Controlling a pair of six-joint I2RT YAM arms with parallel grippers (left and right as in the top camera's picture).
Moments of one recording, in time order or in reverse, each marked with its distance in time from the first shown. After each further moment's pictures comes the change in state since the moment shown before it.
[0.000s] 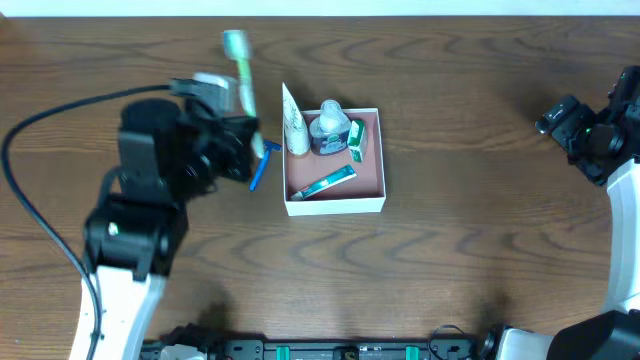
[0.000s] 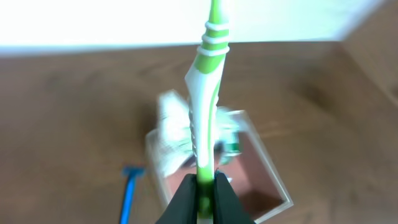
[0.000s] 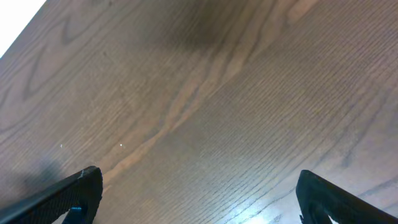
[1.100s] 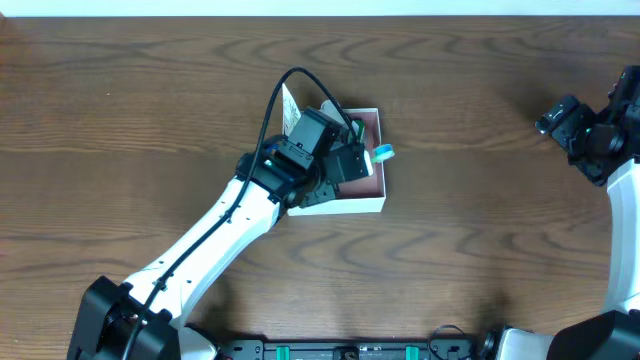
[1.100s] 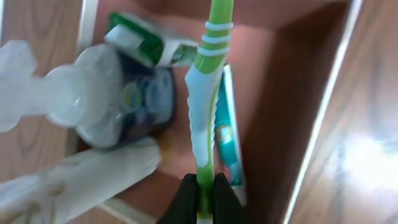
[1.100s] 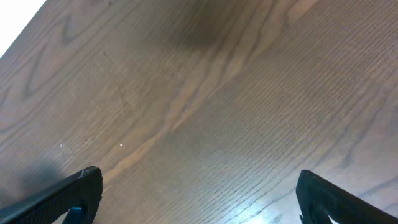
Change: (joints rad) left arm -0.380 0.489 0.000 -0.051 -0.351 0.825; right arm 0.000 0.000 0.000 0.000 0.000 0.000
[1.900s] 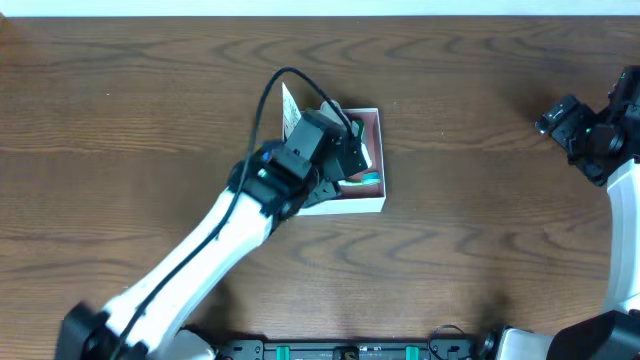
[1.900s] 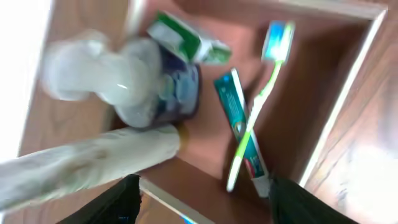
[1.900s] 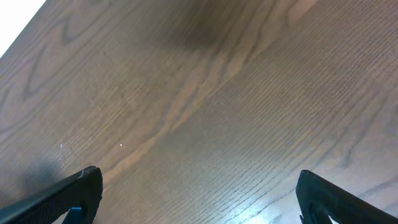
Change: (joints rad) left arm -0.034 -0.089 0.000 -0.004 -0.081 -0.116; right arm 0.000 0.000 0.000 0.000 0.000 0.000
